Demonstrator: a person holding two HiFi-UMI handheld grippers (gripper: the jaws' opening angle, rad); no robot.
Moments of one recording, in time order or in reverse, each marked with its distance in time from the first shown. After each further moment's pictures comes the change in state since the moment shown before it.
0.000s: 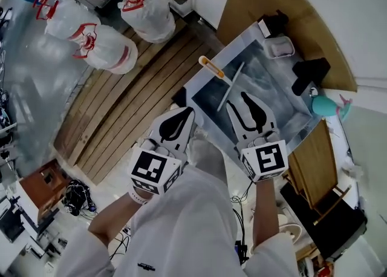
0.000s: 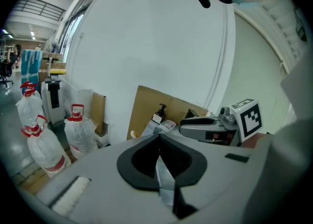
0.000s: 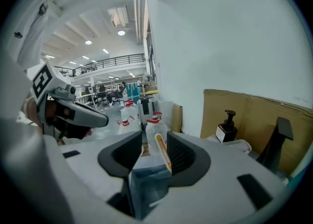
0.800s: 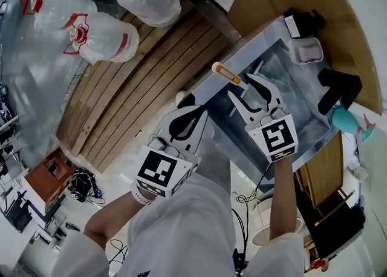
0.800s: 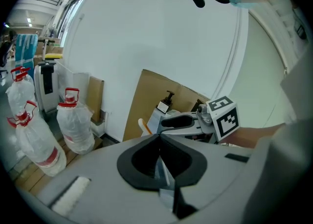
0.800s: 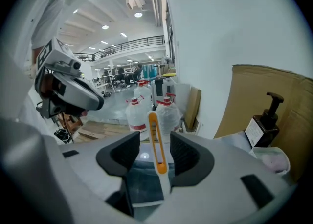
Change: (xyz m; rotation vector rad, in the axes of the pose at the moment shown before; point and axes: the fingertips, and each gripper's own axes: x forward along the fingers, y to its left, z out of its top) left arm 0.071 0.051 -0.037 -0.060 0.123 -0.045; right arm 0.120 -0.024 -0.074 -0.137 0.207 0.234
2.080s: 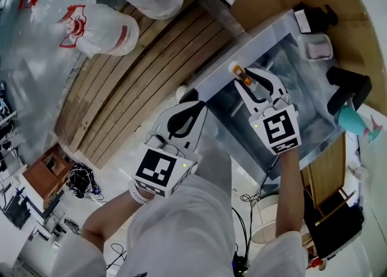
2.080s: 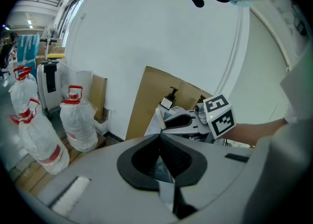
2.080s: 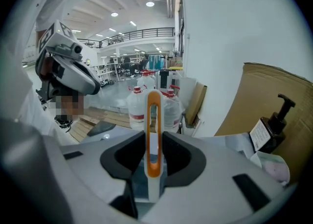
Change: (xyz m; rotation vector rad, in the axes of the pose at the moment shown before) left arm 0.002 0.017 -0.022 0.002 0.013 0.026; right arm 0.026 -0.002 -0.030 -0.122 0.089 0.020
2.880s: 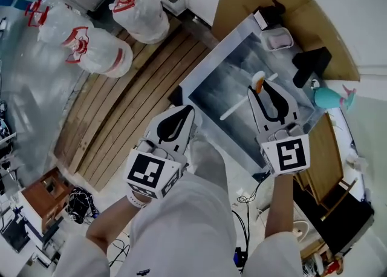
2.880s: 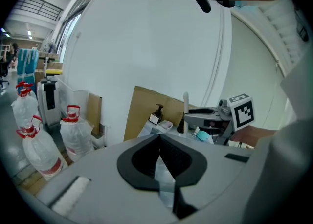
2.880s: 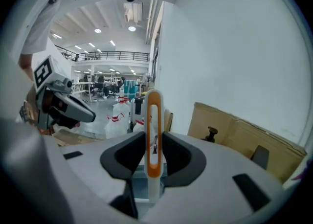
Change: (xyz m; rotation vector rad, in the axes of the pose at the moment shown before) left arm -0.069 -0.073 0.039 0.075 -0.151 -0.017; right arm -0.185 0.003 0.074 0.117 -0.276 -0.371
